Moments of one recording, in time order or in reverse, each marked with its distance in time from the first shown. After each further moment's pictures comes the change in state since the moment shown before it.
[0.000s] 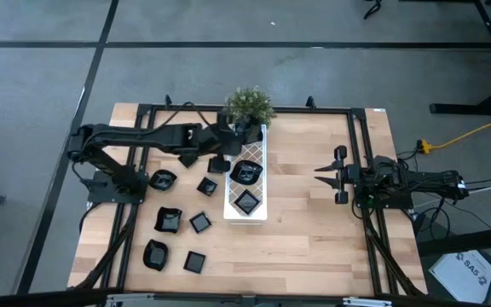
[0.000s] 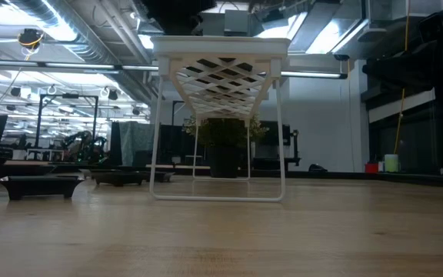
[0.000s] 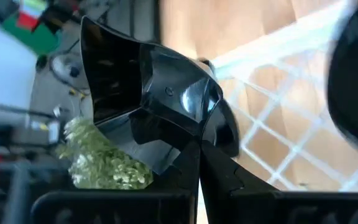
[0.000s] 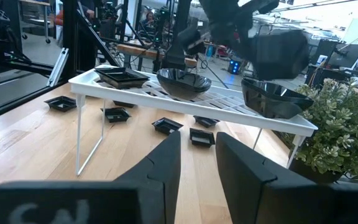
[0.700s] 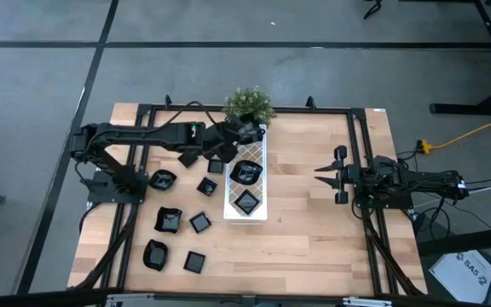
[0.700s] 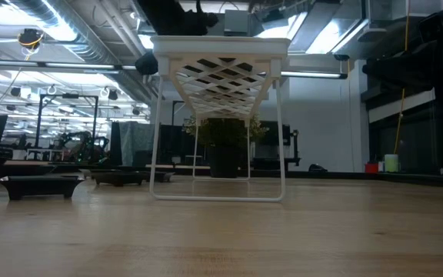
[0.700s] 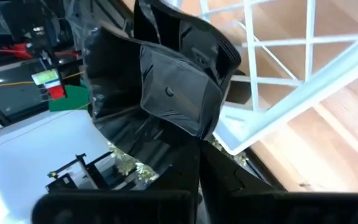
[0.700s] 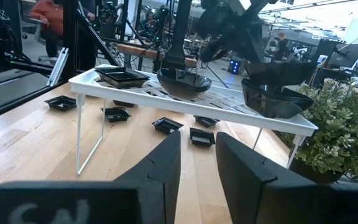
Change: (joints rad) left arm 0.031 0.032 0.015 -0.084 -0.143 0.720; right arm 0.000 0.000 0.000 0.000 0.000 0.000
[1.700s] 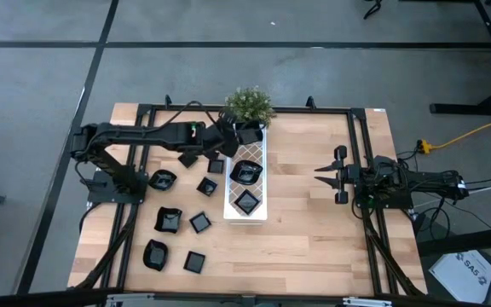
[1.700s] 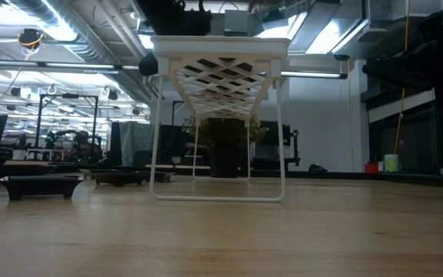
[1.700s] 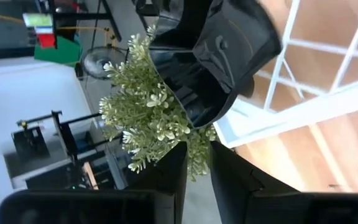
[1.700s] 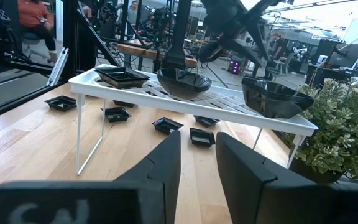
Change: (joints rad) left arm 0.001 0.000 0.000 -0.005 -0.063 -0.286; right arm 0.000 0.000 0.000 0.000 0.000 0.000
